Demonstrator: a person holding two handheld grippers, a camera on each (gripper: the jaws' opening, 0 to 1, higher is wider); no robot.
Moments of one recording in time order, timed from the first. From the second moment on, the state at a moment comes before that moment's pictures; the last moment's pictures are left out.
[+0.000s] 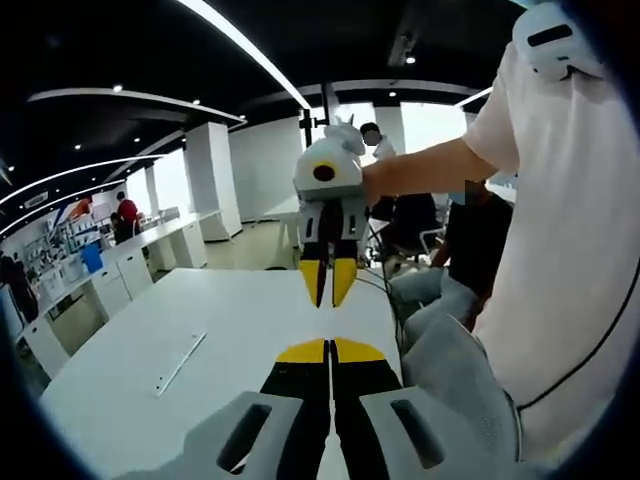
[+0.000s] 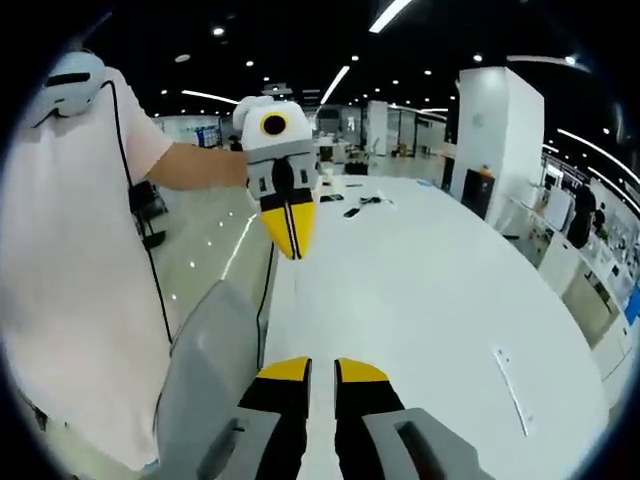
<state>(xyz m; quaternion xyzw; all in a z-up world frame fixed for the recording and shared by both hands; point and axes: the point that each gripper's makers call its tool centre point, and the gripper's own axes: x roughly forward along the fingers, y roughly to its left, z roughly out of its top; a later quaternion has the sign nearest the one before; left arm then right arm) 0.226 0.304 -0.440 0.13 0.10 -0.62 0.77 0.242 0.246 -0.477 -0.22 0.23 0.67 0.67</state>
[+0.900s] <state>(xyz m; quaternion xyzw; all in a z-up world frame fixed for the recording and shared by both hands) 0.219 0.299 -0.439 0.13 0.10 -0.63 0.76 0.230 0.254 -0.507 -0.25 0.25 0.69 0.63</state>
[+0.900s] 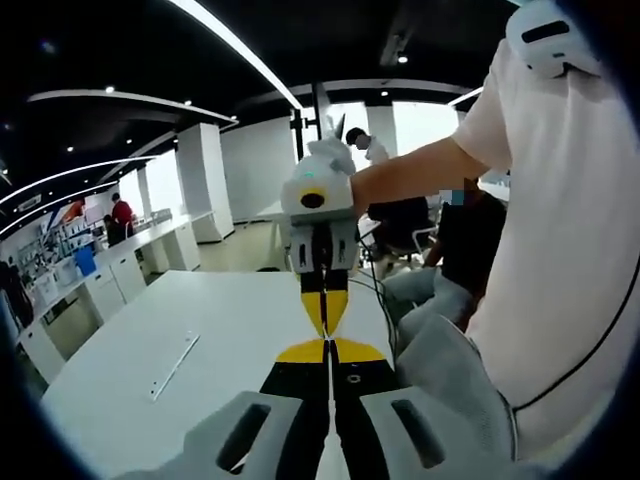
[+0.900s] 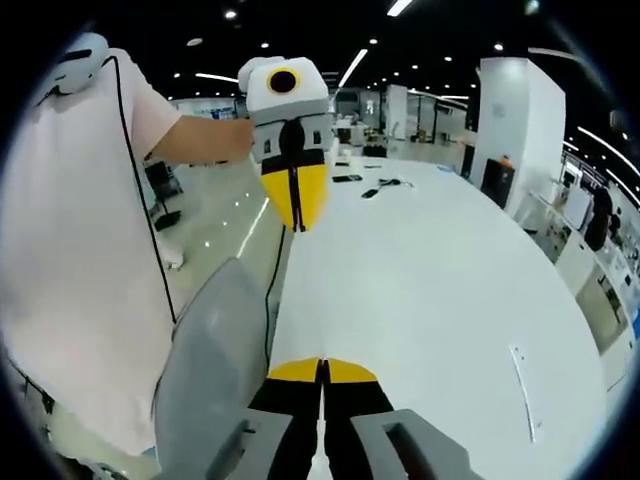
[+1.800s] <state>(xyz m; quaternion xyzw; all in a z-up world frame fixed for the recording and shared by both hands) 0.236 0.309 -0.451 0.11 0.12 -0.59 0.79 0.234 0.251 -0.509 -0.30 0.25 0.66 0.64</state>
